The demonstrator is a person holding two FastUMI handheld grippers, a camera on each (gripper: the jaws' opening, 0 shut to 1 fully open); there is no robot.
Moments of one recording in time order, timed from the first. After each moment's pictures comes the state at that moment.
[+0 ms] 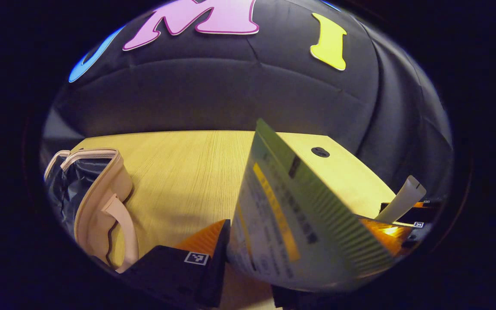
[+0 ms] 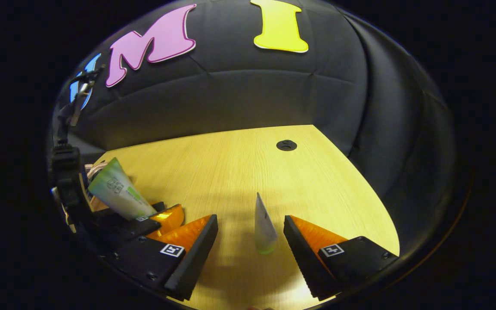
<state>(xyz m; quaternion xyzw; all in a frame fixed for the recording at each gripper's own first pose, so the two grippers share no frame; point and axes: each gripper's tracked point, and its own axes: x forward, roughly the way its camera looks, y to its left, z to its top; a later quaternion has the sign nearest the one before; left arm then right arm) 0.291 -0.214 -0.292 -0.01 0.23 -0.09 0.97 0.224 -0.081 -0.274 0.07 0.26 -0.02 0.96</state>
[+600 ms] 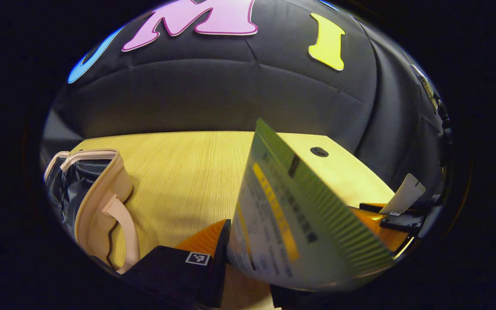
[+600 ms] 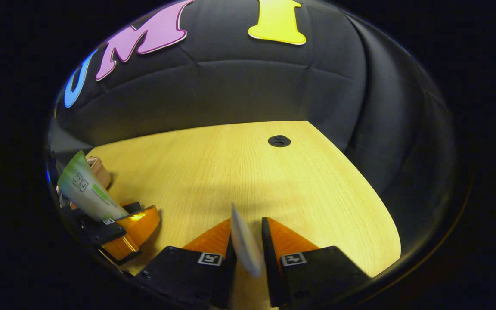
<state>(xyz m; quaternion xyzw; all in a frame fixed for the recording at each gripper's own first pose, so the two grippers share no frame) 0.289 -0.213 -0.292 -0.01 0.23 -0.09 0.97 0.242 -0.093 -0.290 0.04 0.27 -0.03 0.96</state>
